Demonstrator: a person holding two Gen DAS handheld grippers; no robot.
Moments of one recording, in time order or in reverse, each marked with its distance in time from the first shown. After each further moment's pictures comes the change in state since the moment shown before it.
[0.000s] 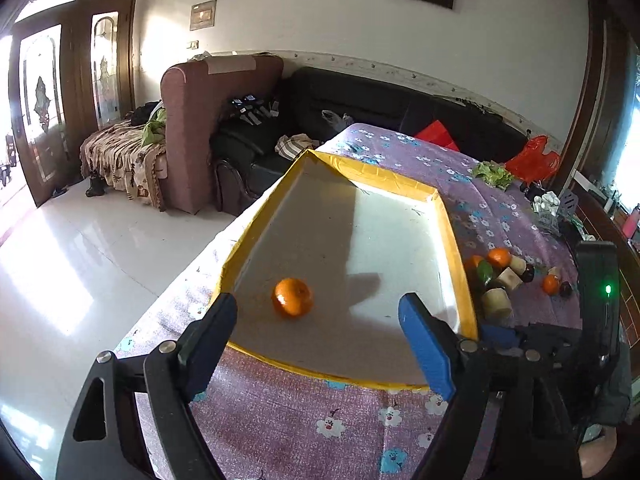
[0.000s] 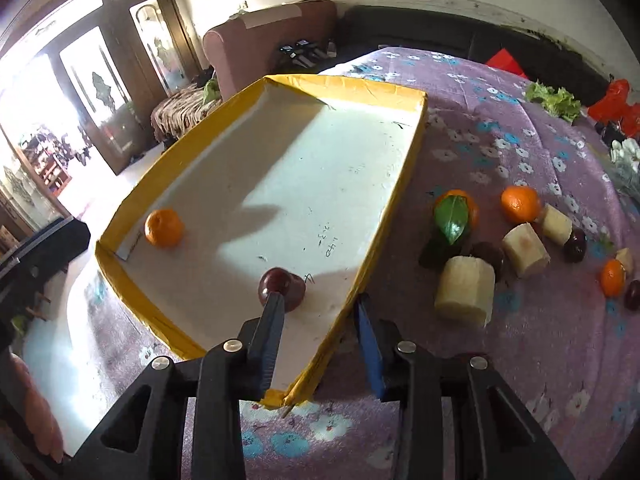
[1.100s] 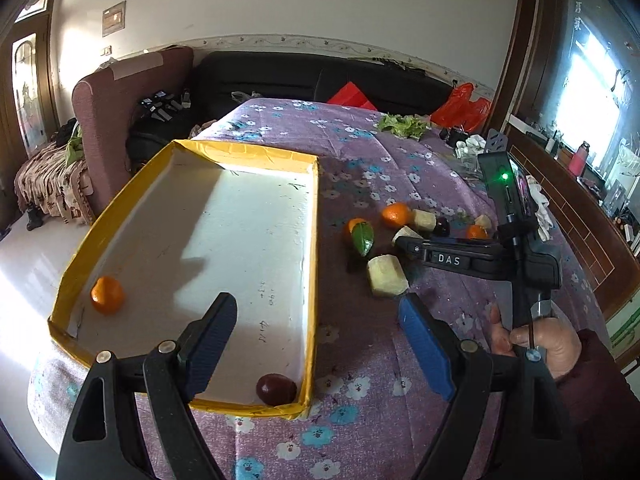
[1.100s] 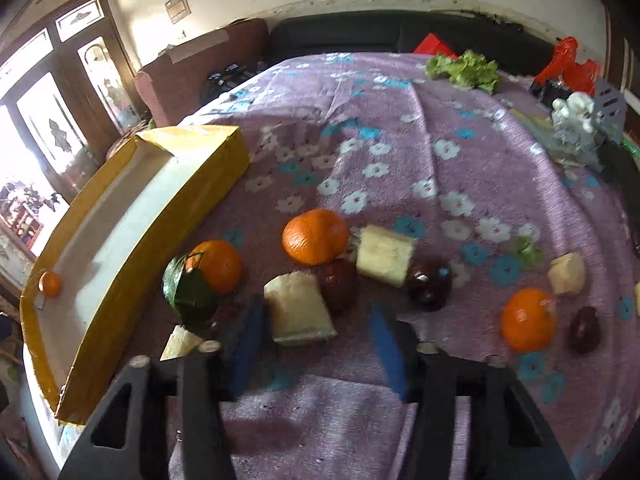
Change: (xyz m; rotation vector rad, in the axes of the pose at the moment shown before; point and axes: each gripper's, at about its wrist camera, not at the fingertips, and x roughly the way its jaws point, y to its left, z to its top) left arm 0.031 -0.120 -0.010 0.191 0.112 -0.205; right arm -0.002 -0.155 0.014 0.171 -0.051 -0.052
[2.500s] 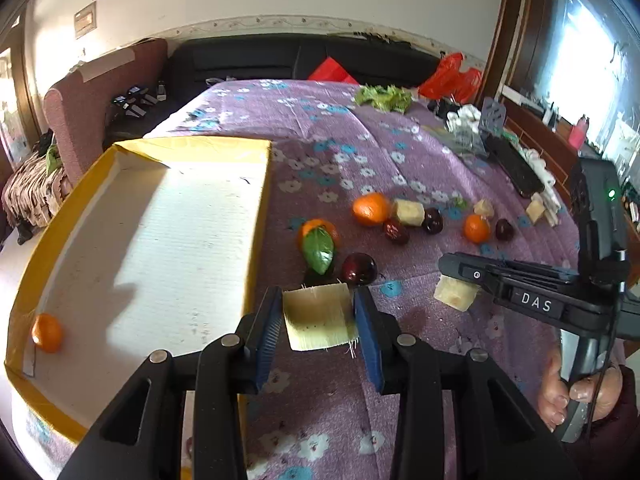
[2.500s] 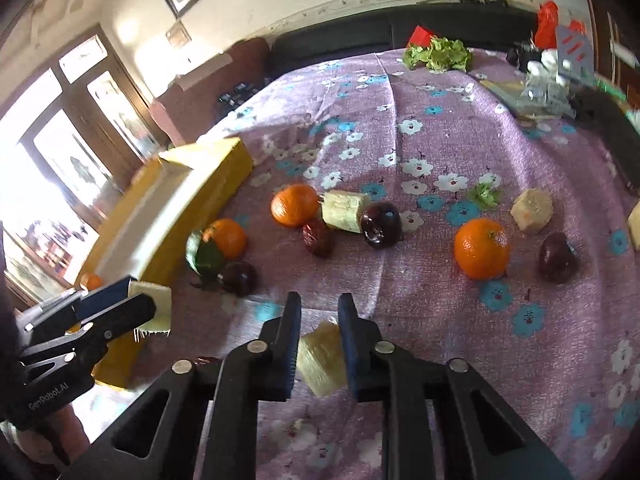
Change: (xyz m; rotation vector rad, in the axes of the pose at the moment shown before) left arm 0.057 -0.035 0.019 0.046 0.055 -0.007; right arm -0.044 -0.043 -0.027 0.116 -0.047 0.119
